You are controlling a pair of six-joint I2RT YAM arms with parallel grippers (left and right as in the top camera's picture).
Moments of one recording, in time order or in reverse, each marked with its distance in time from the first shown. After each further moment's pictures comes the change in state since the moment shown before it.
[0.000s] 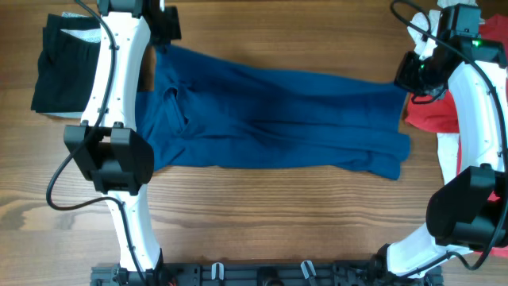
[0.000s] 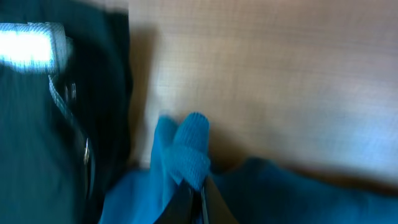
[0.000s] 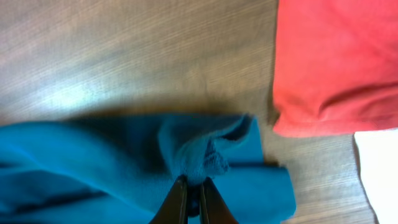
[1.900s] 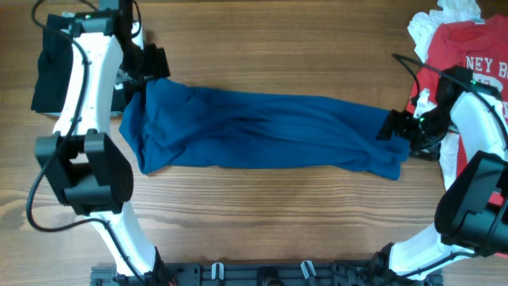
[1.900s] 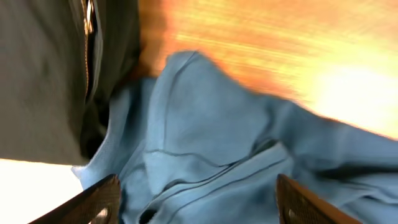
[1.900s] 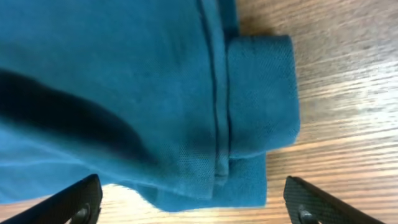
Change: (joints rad) left arm 0.130 -0.170 -0.384 0.027 0.179 -0.015; right arm -0.151 -0.001 -0.388 -0.003 -0.117 -0.148
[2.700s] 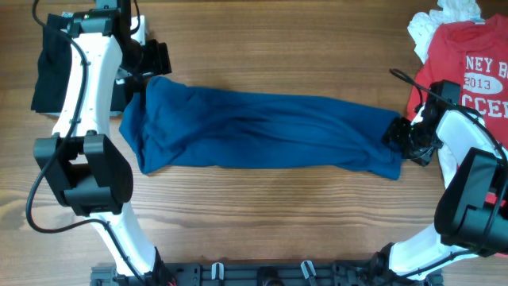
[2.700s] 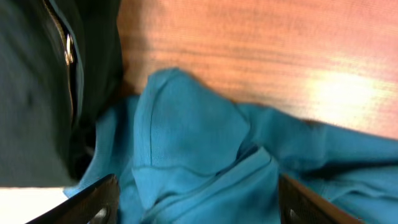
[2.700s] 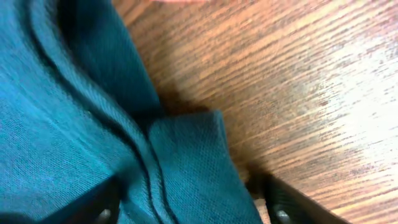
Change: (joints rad) left arm 0.000 -0.003 0.000 0.026 0.040 0.060; right arm 0.007 -0.001 -0.200 0.372 0.128 0.190
